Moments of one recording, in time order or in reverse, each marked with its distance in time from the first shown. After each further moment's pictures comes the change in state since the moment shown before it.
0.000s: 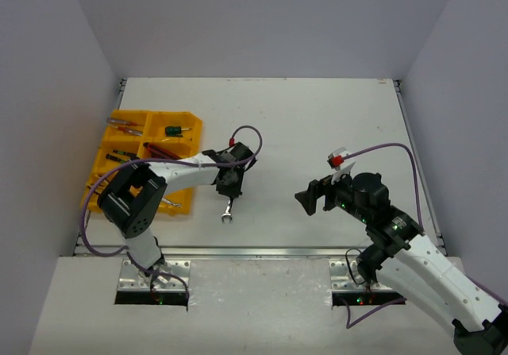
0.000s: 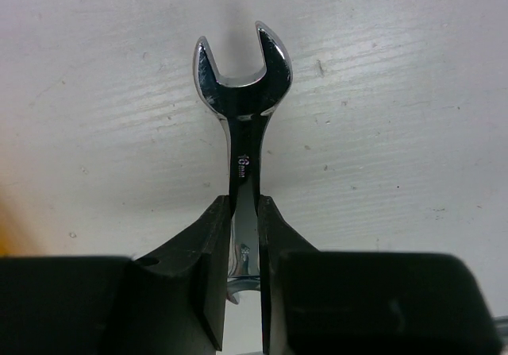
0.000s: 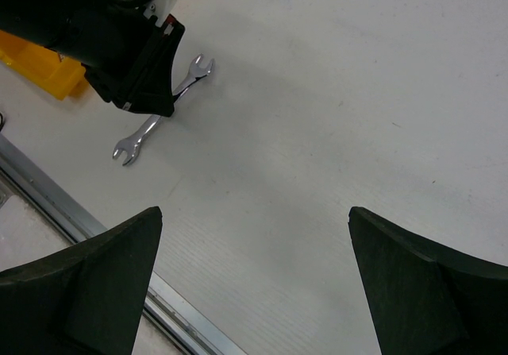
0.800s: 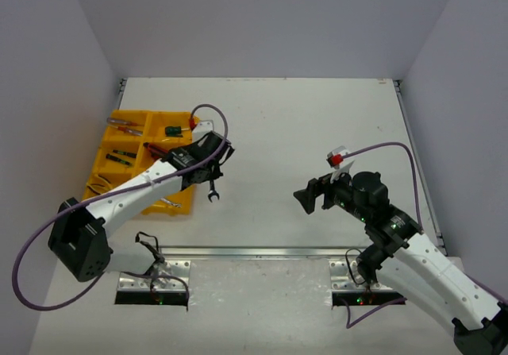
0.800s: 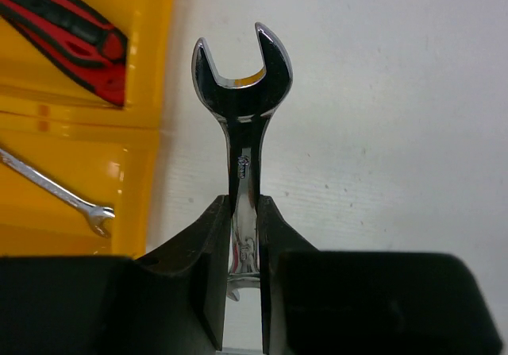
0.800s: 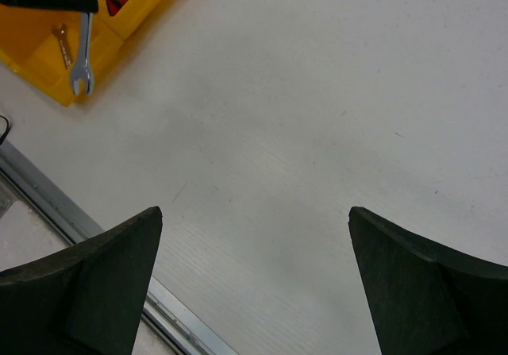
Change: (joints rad) left arm 0.032 -0.384 -0.025 -0.130 -0.315 -0.186; right arm 0.000 0.016 0.000 0.033 -0.005 0.000
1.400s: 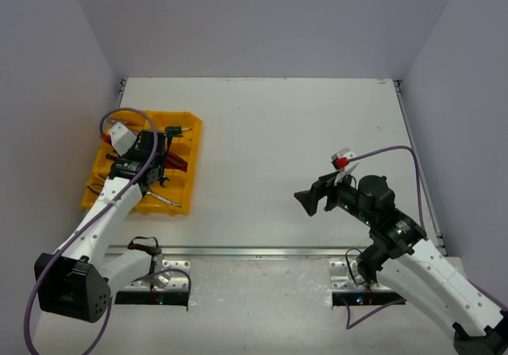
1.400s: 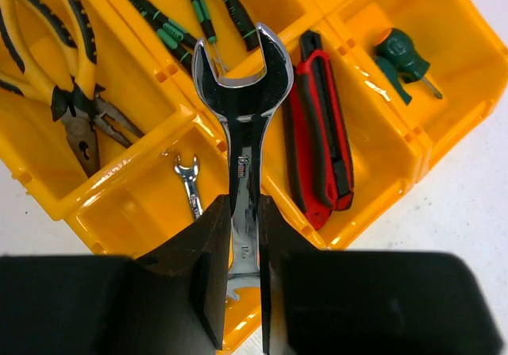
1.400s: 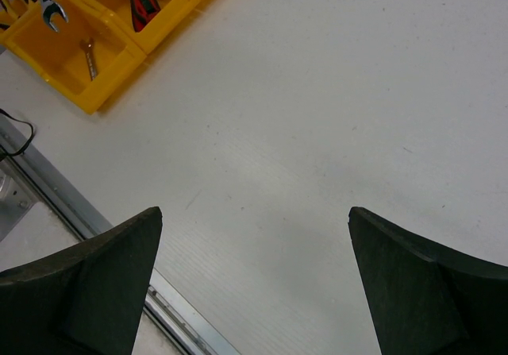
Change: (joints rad) left arm 0.498 -0.294 -0.165 0.003 -0.230 -0.199; right arm 0.000 -0.061 -0.006 0.004 -0.034 0.001
